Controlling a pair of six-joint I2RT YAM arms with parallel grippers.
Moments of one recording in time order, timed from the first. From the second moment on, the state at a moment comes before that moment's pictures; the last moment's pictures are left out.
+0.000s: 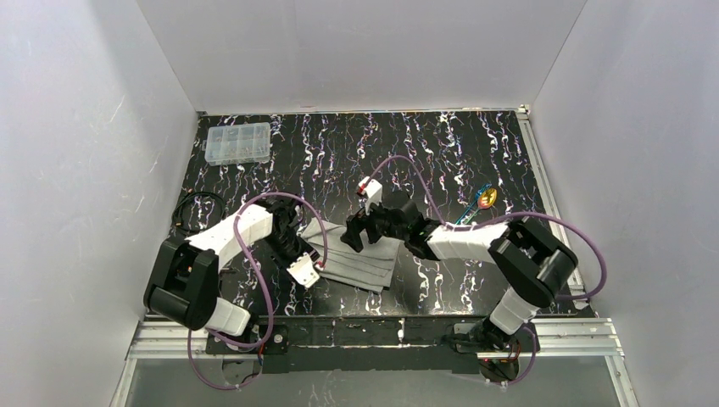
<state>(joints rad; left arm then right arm) -0.42 1.45 0.84 -1.06 0.43 2.03 0.86 1.60 0.74 0.43 -0.20 0.16</state>
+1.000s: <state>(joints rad) -0.31 1.31 0.59 -0.61 0.53 2.09 0.90 1.87 0.85 0.56 -0.31 0.31</state>
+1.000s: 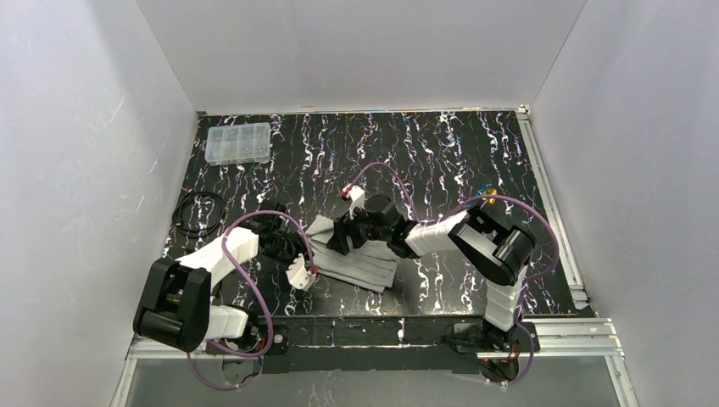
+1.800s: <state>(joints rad) -0.31 1.31 0.57 -0.66 0.66 2.09 0.92 1.79 0.72 0.67 -0.27 0.27</state>
